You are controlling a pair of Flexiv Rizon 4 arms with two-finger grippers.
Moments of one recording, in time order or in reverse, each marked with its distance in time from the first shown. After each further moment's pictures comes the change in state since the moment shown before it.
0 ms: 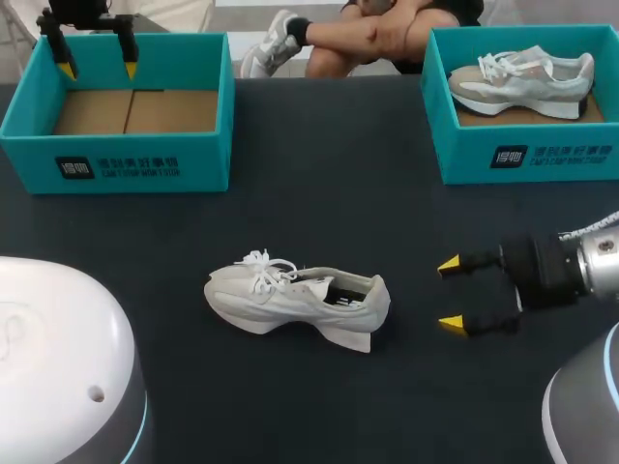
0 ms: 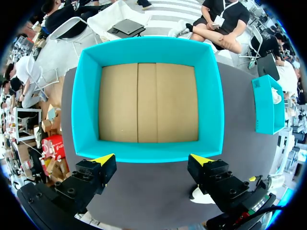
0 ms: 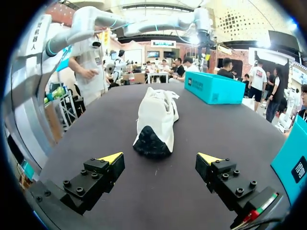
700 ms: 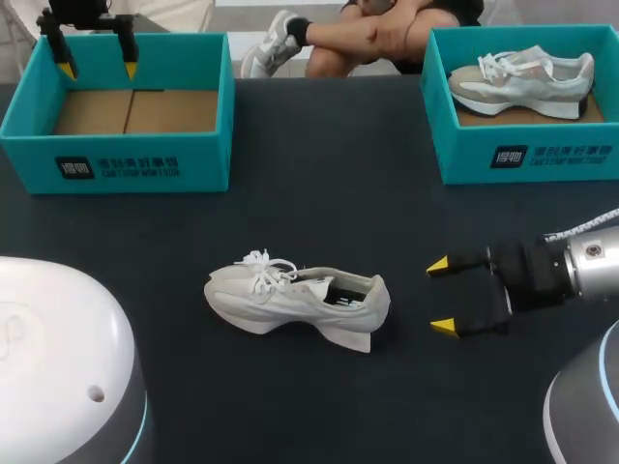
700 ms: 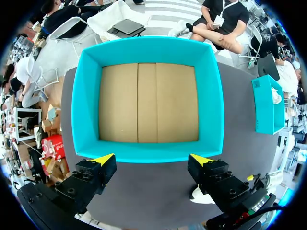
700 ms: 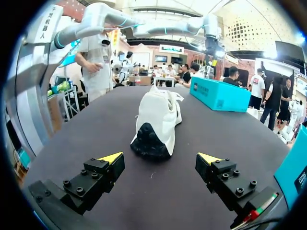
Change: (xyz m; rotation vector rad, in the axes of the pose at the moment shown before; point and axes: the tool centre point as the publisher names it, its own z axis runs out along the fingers) left arm 0.000 0.000 0.000 0.000 0.000 0.000; right arm -0.006 -0.005 0.017 -0.036 0.036 -0.074
